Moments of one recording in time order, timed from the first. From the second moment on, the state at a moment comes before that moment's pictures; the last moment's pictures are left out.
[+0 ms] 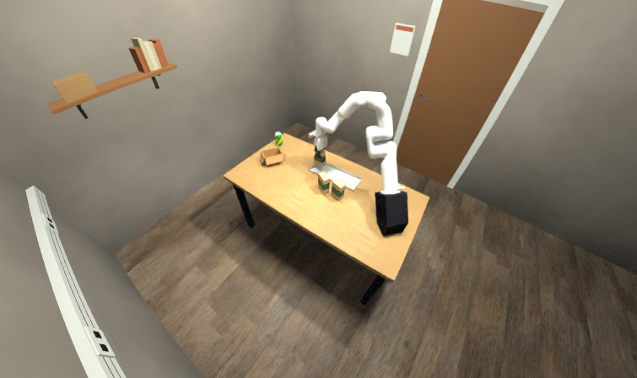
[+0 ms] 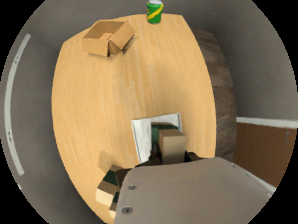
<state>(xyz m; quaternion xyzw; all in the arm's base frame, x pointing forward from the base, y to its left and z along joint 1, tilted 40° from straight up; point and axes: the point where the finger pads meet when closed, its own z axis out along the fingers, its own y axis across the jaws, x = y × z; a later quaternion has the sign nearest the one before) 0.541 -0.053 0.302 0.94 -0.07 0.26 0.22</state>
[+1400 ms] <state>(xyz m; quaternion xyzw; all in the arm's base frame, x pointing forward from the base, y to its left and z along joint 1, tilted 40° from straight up) 0.564 -0.075 0.265 0.94 -0.07 0.26 0.22</state>
